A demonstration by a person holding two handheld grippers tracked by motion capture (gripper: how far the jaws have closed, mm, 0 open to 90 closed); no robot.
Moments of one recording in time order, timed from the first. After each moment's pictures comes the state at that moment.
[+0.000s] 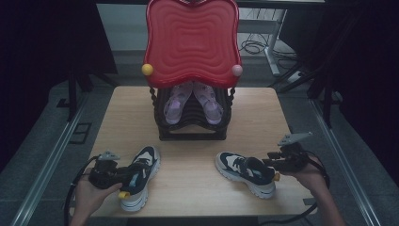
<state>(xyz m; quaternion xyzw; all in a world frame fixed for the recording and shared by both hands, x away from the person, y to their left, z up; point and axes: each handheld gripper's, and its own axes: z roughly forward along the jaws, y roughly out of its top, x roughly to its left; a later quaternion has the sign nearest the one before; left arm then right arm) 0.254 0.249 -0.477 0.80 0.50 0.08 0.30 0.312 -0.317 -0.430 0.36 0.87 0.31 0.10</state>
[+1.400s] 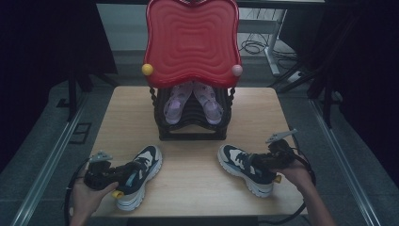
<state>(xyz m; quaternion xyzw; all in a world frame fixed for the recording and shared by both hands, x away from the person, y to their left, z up) 0.247 0.264 -0.477 0.77 0.52 0.09 0.37 0.331 -0.297 -0.453 0.38 0.87 0.31 0.06</state>
